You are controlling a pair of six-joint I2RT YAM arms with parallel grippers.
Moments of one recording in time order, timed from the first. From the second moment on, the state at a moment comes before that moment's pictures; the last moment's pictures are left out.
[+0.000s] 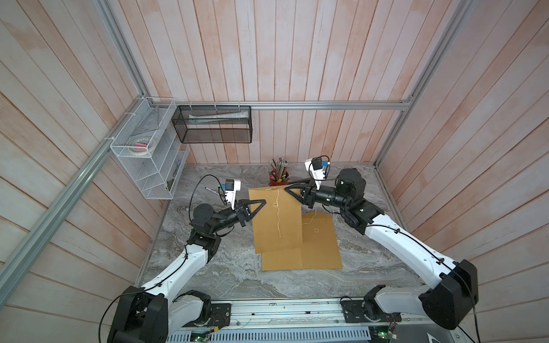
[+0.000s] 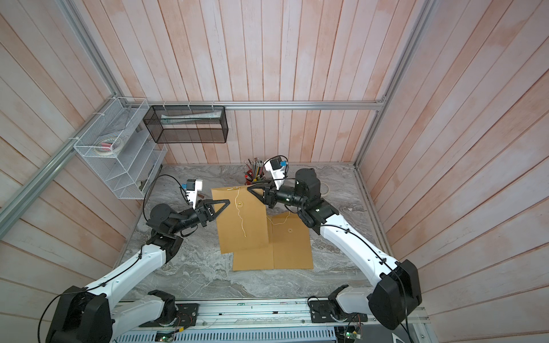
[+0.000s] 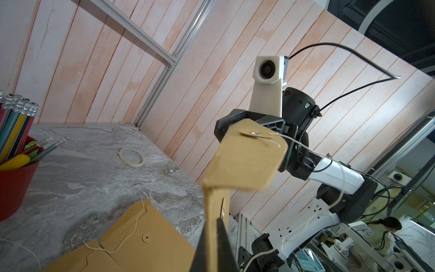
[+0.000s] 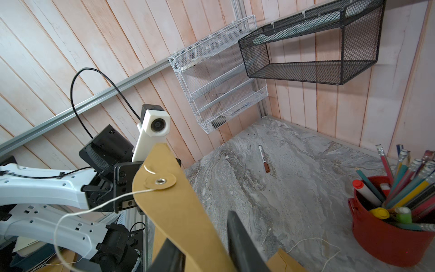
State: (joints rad) left arm -0.30 1.14 0.59 0.79 0.89 -0.80; right arm 0.59 1.31 1.12 0.12 -0.67 0.35
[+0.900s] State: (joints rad) left arm -0.30 1.12 0.58 0.77 0.87 -0.80; right arm 0.59 1.31 1.13 0.12 -0.73 0.35
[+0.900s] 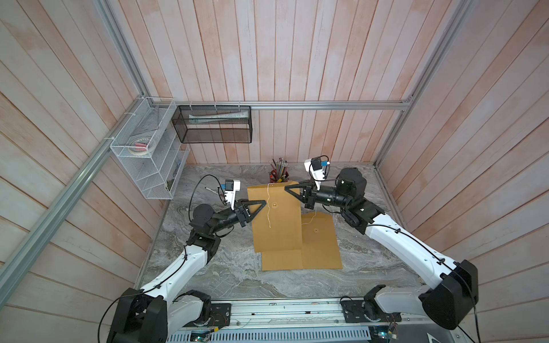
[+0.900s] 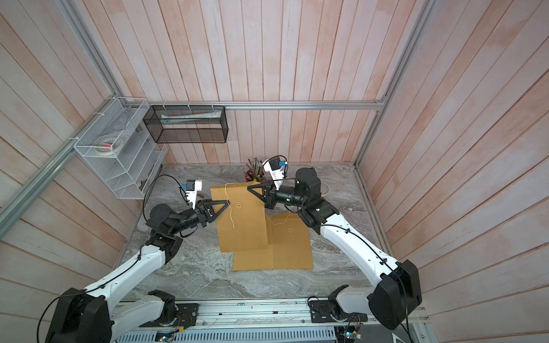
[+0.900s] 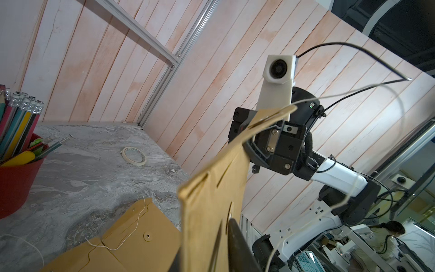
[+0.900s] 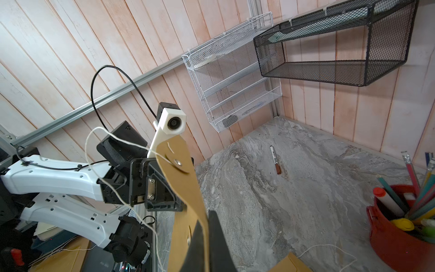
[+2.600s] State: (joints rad) left arm -0.29 1.19 0.71 0.82 0.88 -0.83; right arm 0.59 1.31 1.13 0.13 -0.74 0.34
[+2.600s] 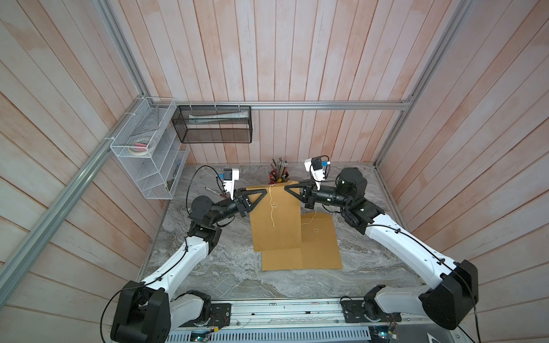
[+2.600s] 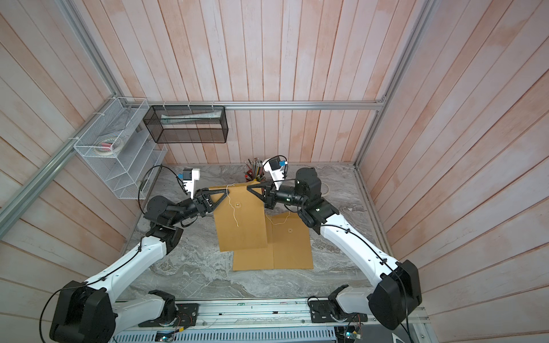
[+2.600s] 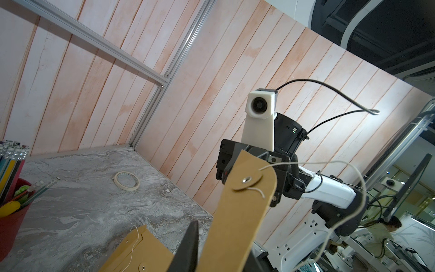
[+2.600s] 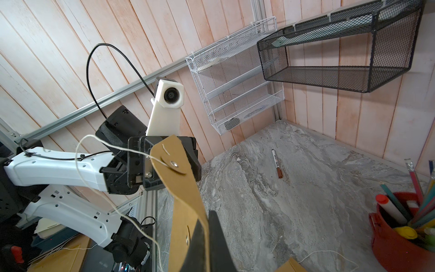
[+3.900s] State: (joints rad) left arm -0.21 1.16 0.70 0.91 0.87 -0.89; right arm 0.59 1.33 1.10 0.12 -0.75 0.35
